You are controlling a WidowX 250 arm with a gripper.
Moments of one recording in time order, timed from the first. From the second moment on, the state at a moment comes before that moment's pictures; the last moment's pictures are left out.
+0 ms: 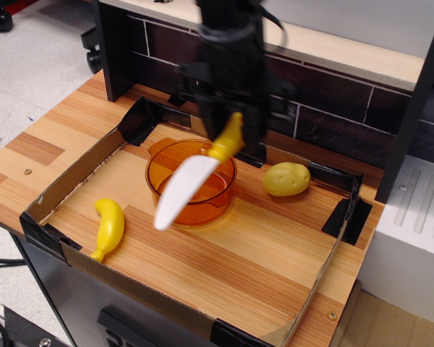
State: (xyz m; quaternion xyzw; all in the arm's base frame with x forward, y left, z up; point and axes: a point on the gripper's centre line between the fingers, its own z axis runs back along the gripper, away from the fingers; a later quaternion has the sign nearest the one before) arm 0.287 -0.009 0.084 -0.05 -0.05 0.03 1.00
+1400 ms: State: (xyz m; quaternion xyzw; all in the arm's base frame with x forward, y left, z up) arm 0.291 0.019 0.042 -0.02 0.04 0.07 1.00
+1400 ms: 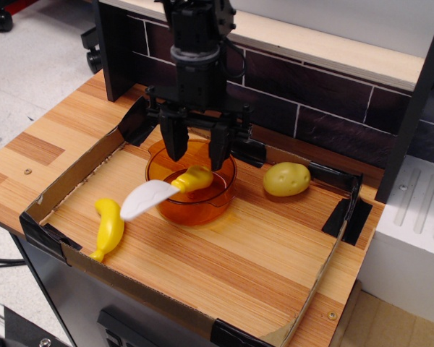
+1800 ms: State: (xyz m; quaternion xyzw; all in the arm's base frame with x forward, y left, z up) arm 0.286 0.018 0.070 -0.01 -0.03 0.04 1.00
